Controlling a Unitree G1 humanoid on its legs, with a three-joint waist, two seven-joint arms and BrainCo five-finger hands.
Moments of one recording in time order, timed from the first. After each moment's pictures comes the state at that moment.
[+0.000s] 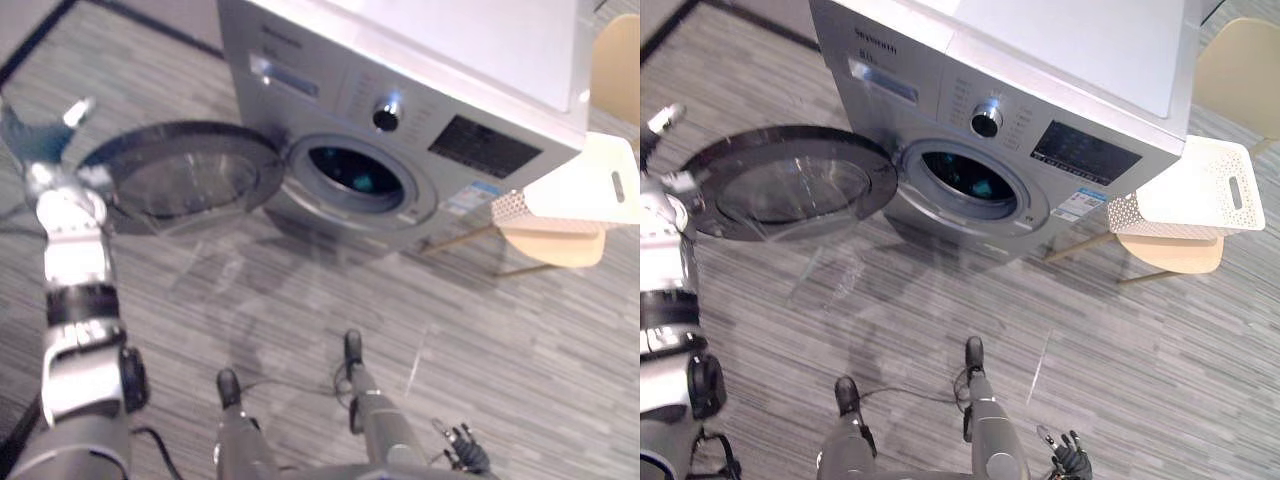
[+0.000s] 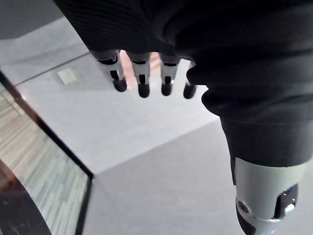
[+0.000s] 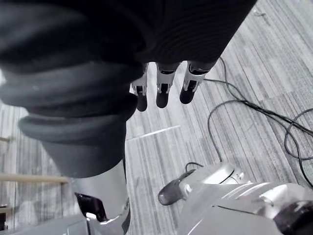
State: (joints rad) left arm -0.83 0.70 0.28 0.60 0.05 -0.05 0.39; right arm 0.22 -0.03 -0.18 0.88 0.54 -0.17 0.04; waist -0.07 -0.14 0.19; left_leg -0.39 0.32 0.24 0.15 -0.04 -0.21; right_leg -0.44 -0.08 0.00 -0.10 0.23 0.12
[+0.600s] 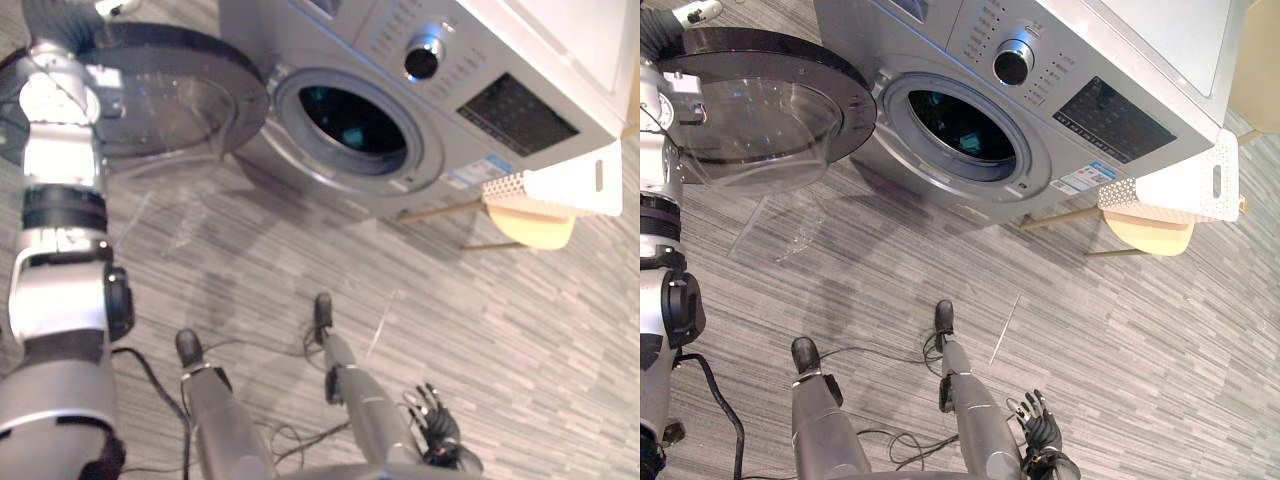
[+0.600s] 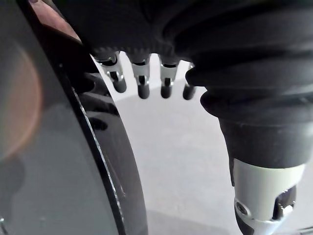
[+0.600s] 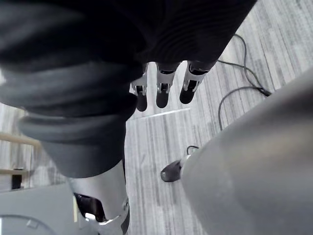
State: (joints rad) left arm -1.15 0.71 0.09 0.83 0.04 -0.09 0.13; right arm 0.27 -0.02 0.01 0.69 0.62 -0.17 0.11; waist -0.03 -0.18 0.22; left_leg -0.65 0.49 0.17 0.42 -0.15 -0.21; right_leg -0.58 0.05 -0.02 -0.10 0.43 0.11
